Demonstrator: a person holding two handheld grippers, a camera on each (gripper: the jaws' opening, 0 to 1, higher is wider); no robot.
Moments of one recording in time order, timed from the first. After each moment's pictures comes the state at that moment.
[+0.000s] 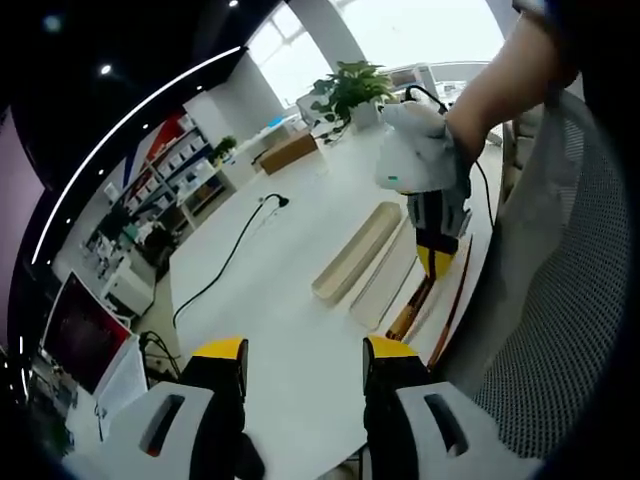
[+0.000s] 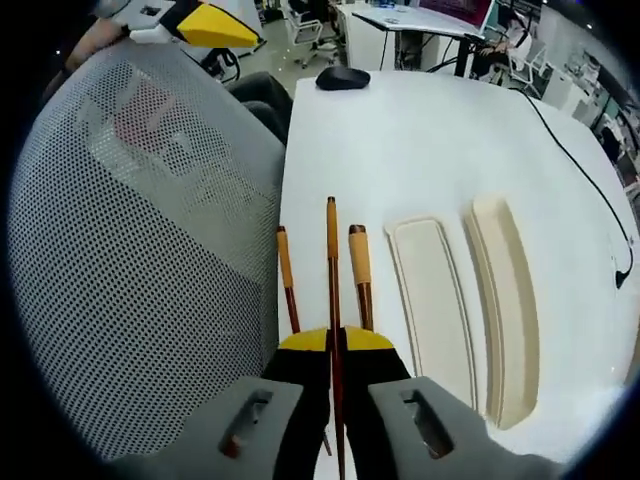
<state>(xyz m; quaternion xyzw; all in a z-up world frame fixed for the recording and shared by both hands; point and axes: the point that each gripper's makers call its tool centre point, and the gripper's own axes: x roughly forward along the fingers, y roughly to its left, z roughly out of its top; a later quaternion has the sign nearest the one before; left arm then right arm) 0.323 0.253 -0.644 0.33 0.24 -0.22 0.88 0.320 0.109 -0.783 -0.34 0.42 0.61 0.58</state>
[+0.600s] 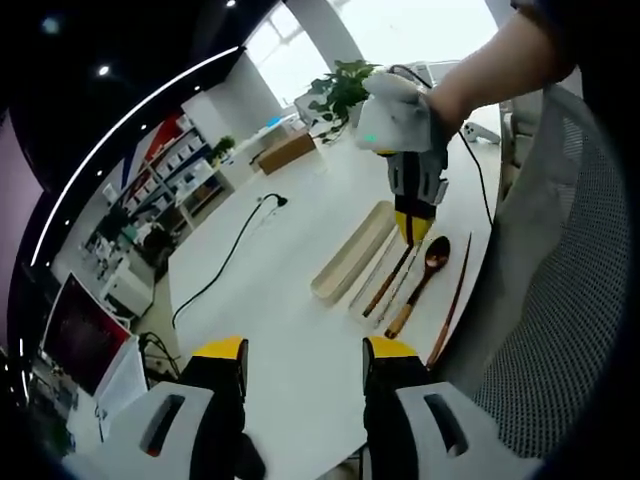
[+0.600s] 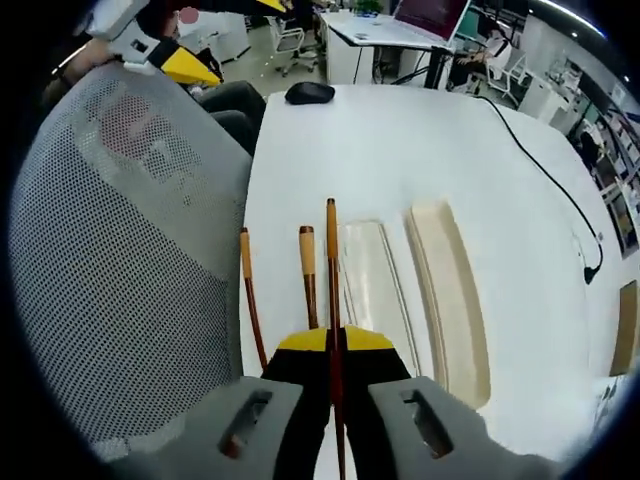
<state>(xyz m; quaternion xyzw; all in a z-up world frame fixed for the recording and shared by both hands) 0.323 0.252 -0.645 0.34 0.24 -0.22 0.88 0.371 0.087 -0.758 -0.36 0.38 0.57 0.63</state>
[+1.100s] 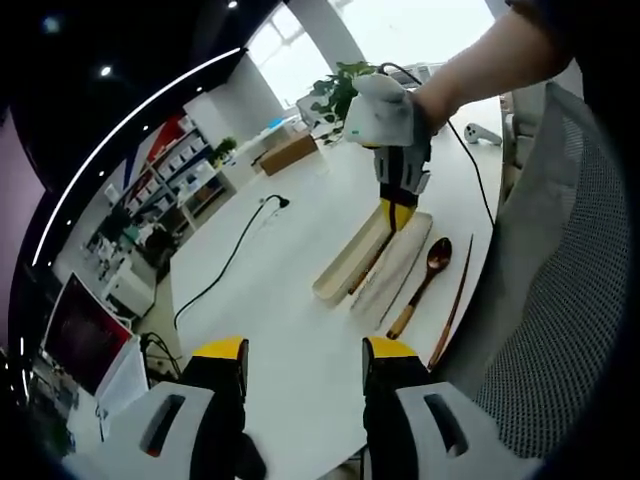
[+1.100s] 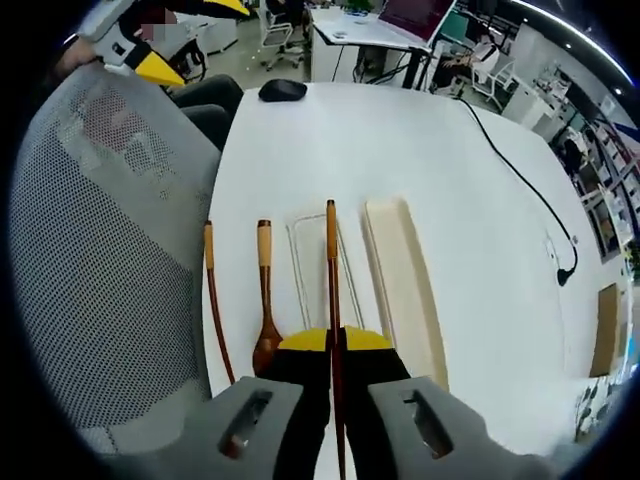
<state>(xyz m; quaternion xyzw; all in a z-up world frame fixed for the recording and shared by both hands) 0.323 0.253 -0.643 0.33 0.24 -0.22 0.88 0.402 0.077 -0.751 -0.38 0.37 0.55 0.65</state>
